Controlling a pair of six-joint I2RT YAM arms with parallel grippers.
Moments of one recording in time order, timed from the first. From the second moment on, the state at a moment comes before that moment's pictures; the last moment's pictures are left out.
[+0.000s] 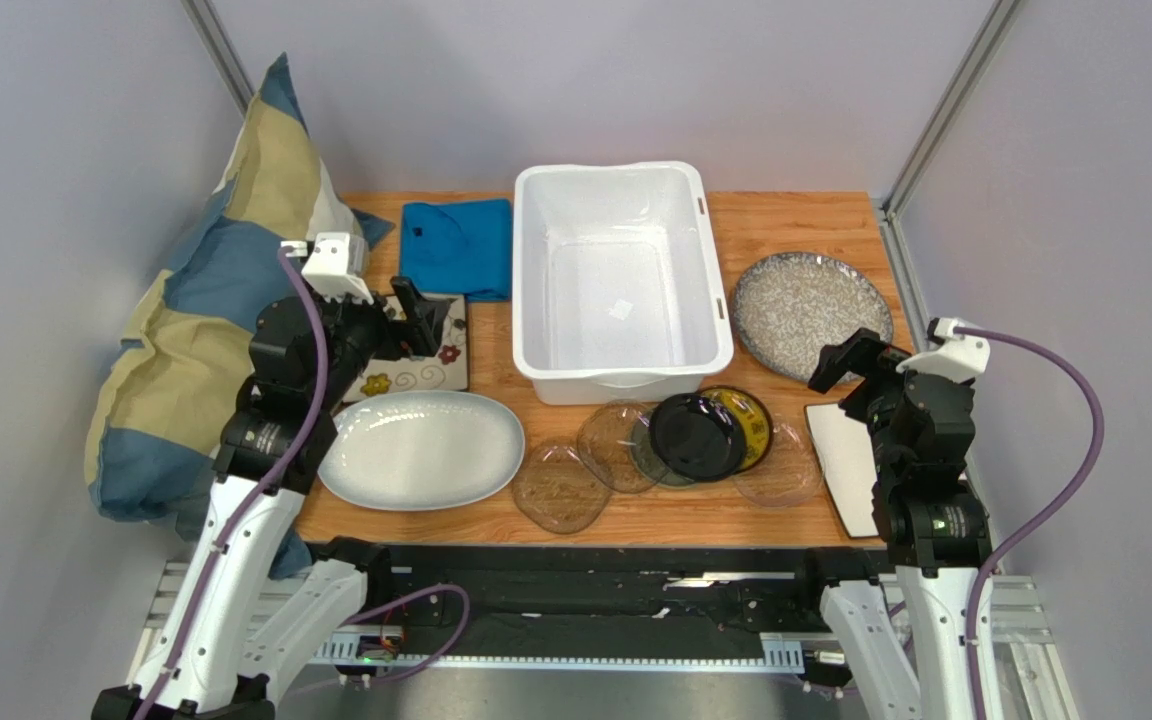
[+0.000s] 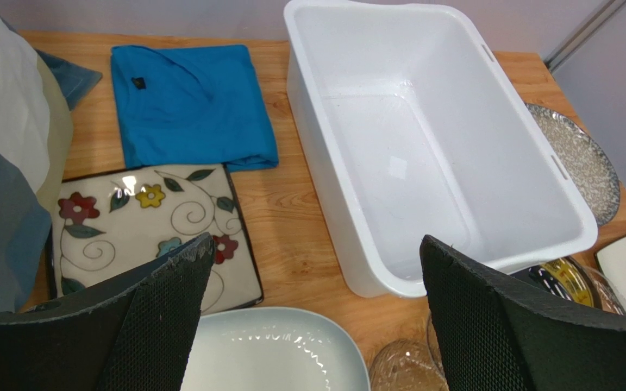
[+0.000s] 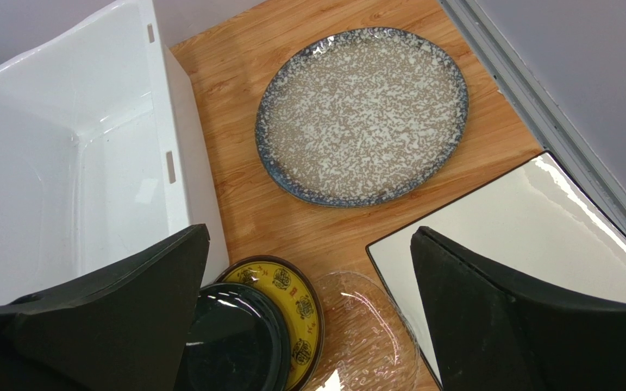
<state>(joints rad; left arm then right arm) -0.24 0.77 0.99 -0.40 0.07 -0.24 0.02 0.50 0.78 -0.55 0.21 0.36</state>
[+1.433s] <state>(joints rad) -0.24 0.74 0.98 -0.39 -0.07 -0.23 0.13 0.99 0.50 -0.33 -0.19 0.52</state>
